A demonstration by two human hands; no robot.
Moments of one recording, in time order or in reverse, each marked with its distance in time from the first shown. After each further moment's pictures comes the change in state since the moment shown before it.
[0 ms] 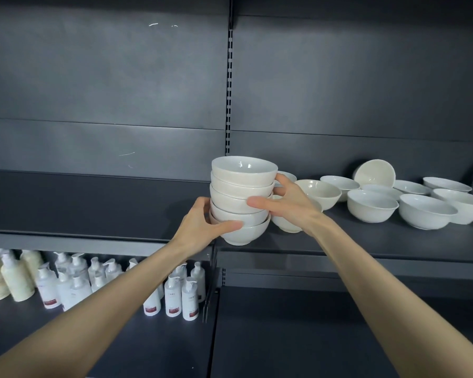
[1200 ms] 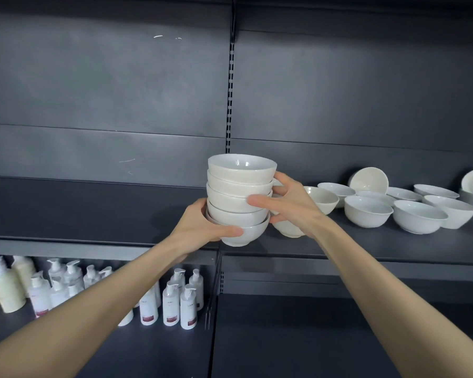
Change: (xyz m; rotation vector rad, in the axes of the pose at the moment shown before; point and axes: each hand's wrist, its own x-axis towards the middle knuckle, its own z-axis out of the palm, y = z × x) left_hand -0.012 0.022 -0.018 -0.207 -0.072 0.042; right_hand -0.010 -0.024 0.010 0.018 0.031 0.009
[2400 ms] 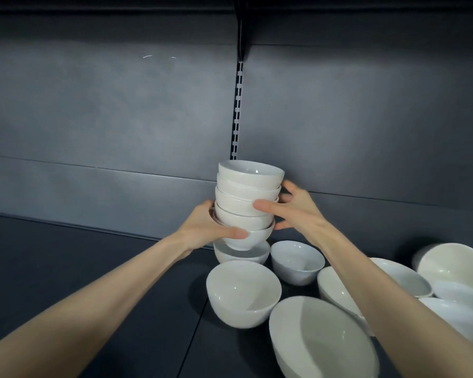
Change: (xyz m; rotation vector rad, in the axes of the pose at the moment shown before) left_hand 0.241 -0.010 -0.001 0.146 0.104 -0.011; right_hand 0.244 0.035 -0.062 0.050 -0.060 -0.063
